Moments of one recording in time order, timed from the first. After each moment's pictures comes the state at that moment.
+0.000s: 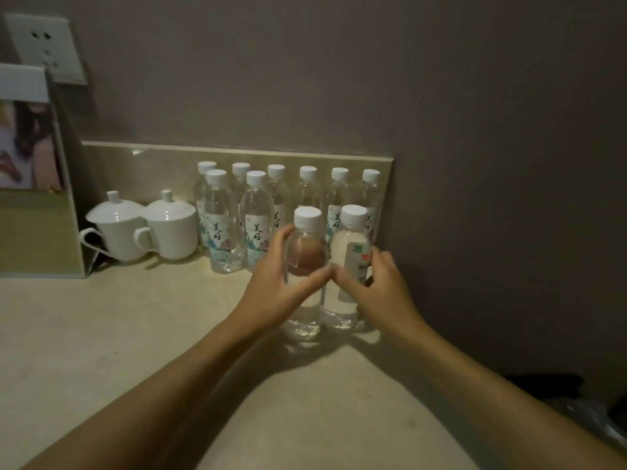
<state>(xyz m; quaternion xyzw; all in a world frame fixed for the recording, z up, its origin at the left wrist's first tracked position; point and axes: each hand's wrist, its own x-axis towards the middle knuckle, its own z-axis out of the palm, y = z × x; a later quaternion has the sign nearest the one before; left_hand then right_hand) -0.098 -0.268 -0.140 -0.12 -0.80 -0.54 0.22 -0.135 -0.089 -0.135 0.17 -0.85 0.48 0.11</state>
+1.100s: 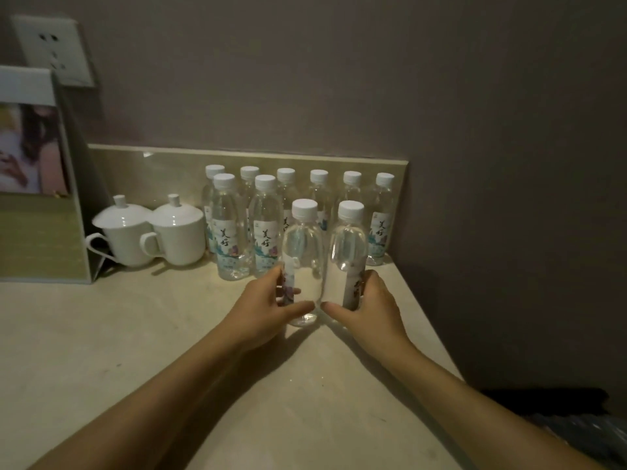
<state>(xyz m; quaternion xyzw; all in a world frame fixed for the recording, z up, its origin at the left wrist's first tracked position) -0.103 -0.297 -0.154 0.01 -0.86 -0.49 0.09 -0.148 -0.115 -0.165 0.12 -0.88 0.46 0.04</state>
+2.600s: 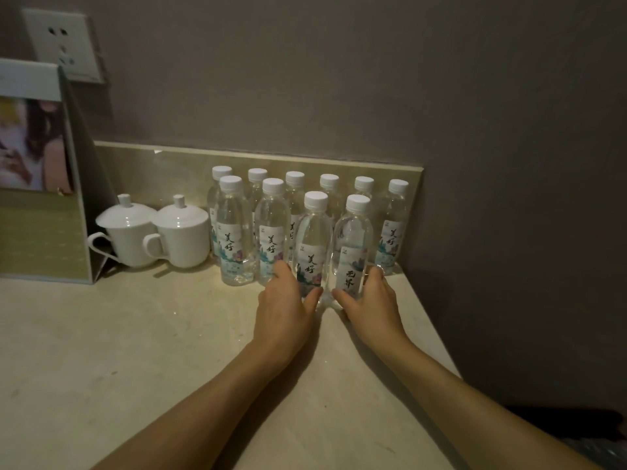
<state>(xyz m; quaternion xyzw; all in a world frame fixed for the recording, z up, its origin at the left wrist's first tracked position) -0.136 -0.264 -0.170 0.13 -0.88 -0.37 0.28 -0.173 -0.137 -0.153 0.09 -0.88 0.46 0.06</state>
